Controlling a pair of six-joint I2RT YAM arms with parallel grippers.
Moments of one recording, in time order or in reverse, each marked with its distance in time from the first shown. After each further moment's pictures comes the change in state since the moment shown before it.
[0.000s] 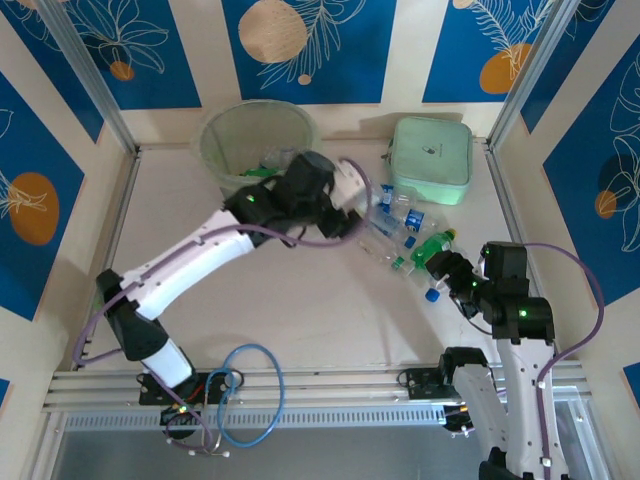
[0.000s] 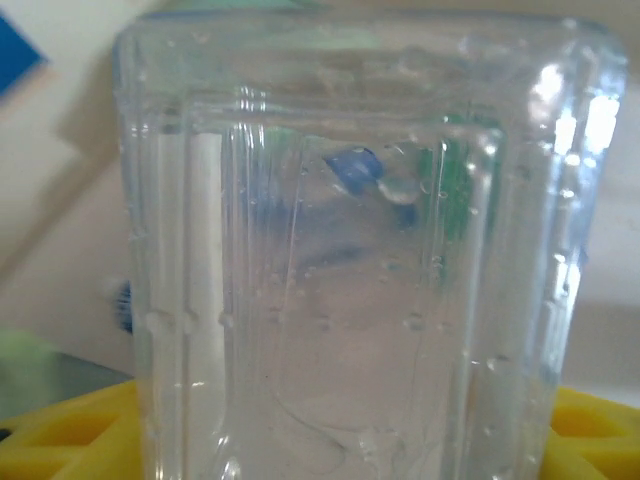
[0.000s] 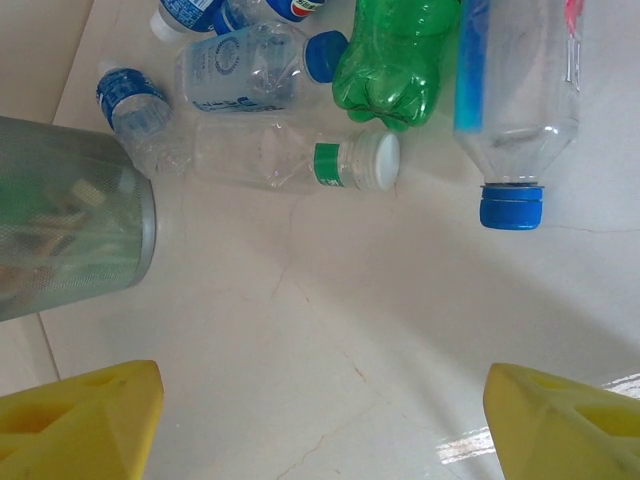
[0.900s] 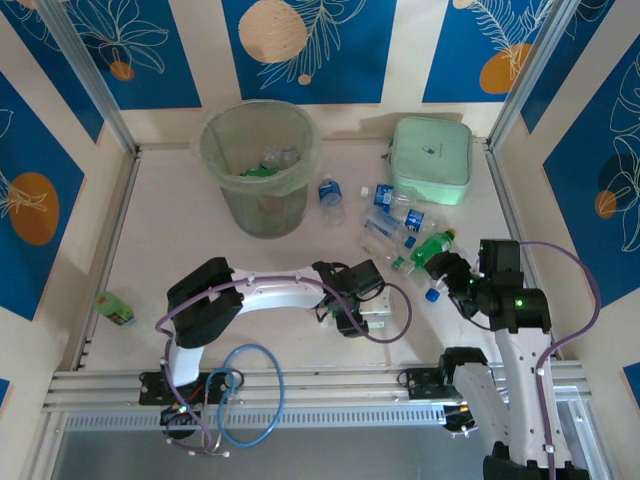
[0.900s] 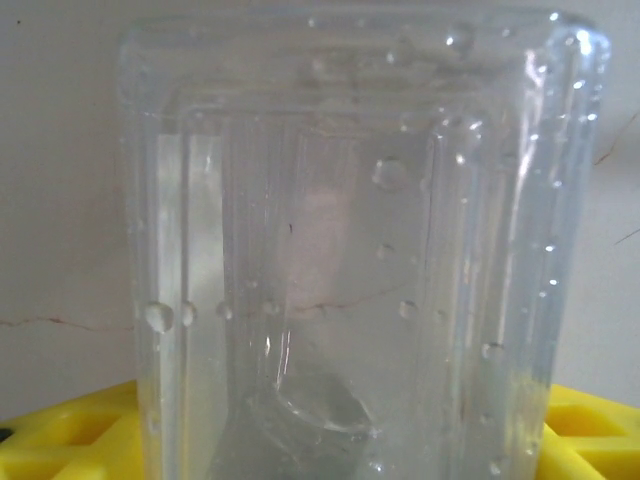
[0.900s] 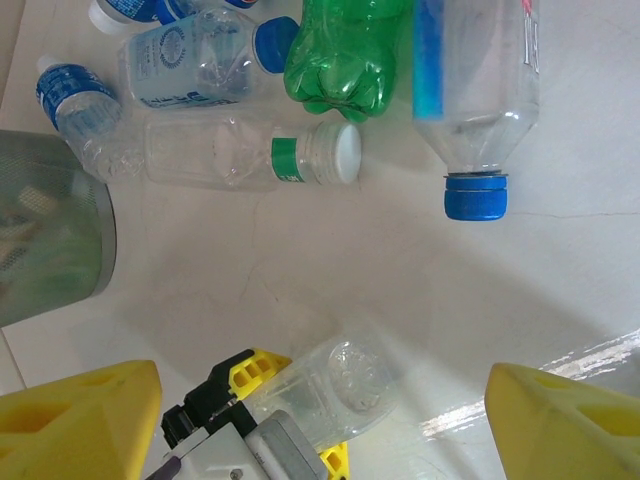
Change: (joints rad) left arm -0.281 0.319 -0.459 0.169 0.111 0.146; right arm 0.021 0.051 -0.011 -0.016 0.045 0.022
